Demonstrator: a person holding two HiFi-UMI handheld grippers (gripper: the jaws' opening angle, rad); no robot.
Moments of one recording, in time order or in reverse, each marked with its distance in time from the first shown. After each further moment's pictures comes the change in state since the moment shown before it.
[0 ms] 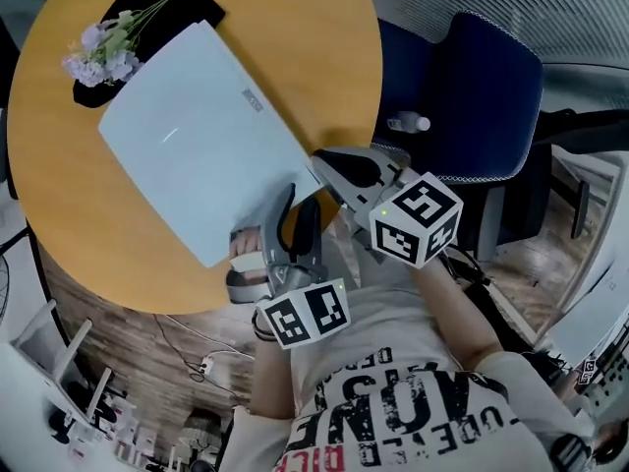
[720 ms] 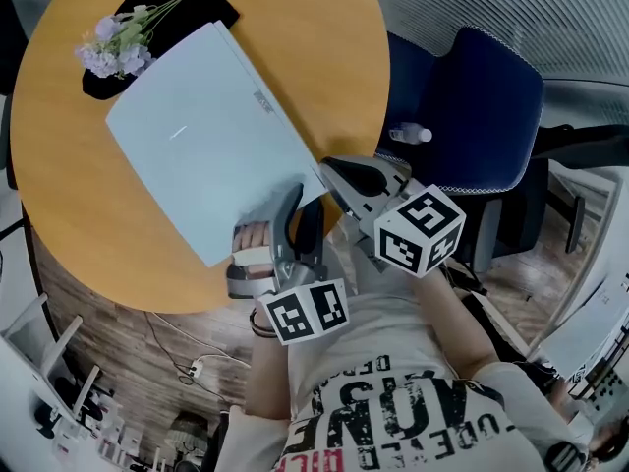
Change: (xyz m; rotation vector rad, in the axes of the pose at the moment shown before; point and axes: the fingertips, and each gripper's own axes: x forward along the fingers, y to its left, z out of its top) left arm 0.004 -0.003 0.002 0.061 -0.010 -0.008; right arm -0.007 0.002 -0.002 -0.005 0.010 -0.022
